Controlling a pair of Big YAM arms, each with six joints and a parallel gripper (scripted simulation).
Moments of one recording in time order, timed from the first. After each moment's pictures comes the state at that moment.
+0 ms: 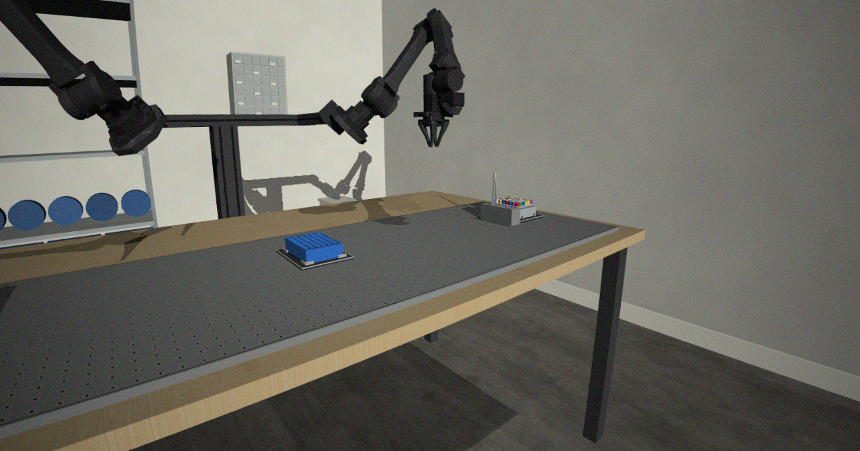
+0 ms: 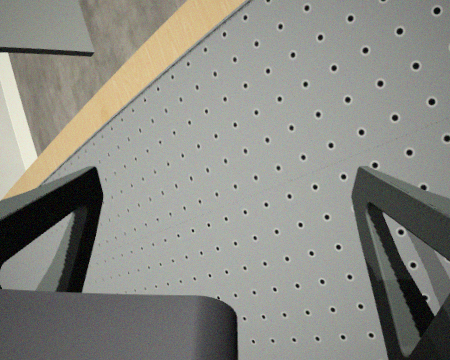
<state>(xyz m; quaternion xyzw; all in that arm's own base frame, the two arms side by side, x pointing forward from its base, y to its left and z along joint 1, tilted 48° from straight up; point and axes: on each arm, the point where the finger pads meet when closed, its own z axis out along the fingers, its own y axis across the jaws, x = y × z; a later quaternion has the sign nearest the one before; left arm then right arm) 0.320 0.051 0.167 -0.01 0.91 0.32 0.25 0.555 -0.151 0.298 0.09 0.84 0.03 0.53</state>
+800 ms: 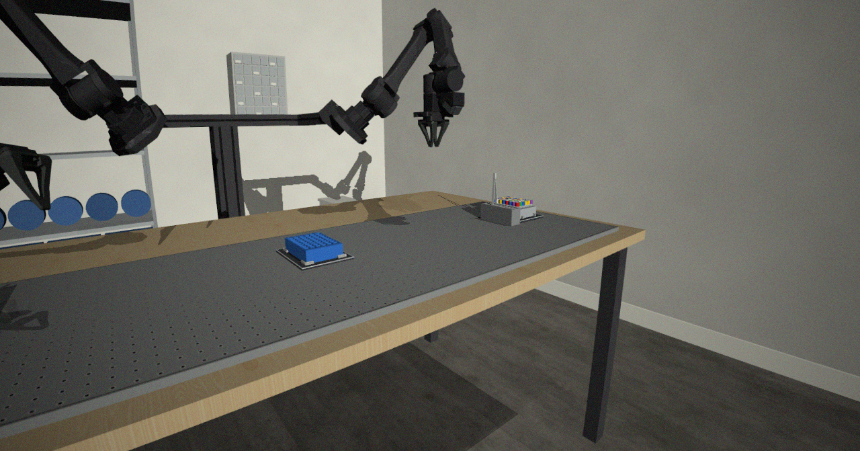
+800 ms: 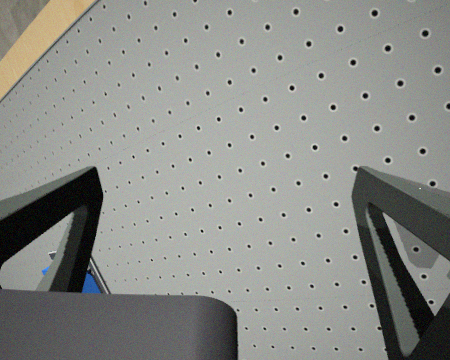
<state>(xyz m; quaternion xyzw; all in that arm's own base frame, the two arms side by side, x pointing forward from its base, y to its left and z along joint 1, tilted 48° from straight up) 0.320 0.051 0.167 -0.01 0.91 0.32 0.25 0.521 -0.099 0.247 0.10 0.89 -0.03 0.44</state>
